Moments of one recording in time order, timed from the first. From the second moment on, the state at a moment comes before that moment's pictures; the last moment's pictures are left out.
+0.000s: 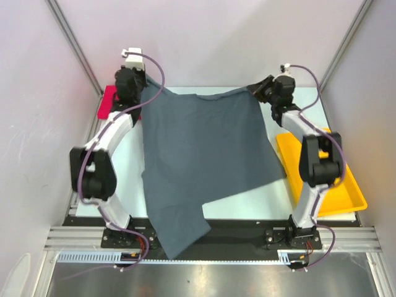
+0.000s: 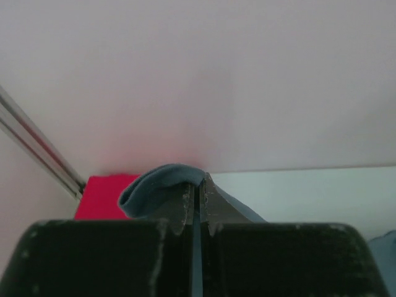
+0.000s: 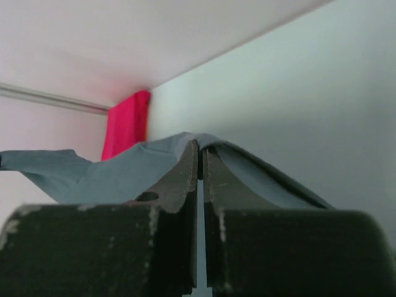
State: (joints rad) left arm -0.13 1.72 1.44 0.33 -0.15 0.12; right arm 0.12 1.88 1.42 0.28 -0.23 0.83
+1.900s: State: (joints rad) left arm -0.80 1.14 0.72 -0.82 -0.33 -0.95; right arm 0.34 1.69 1.31 -0.74 -0.17 0.43
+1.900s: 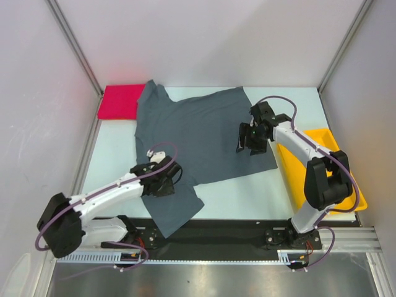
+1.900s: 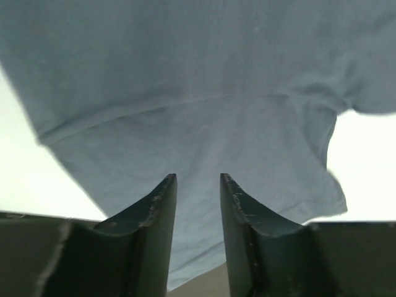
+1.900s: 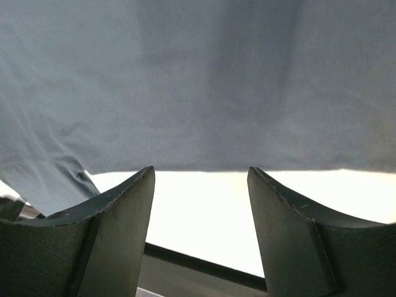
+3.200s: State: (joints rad) left arm -0.49 1.38 1.01 -0.77 -0.23 -0.74; right arm -0.02 1.73 1.12 -0.68 -0.09 0.46
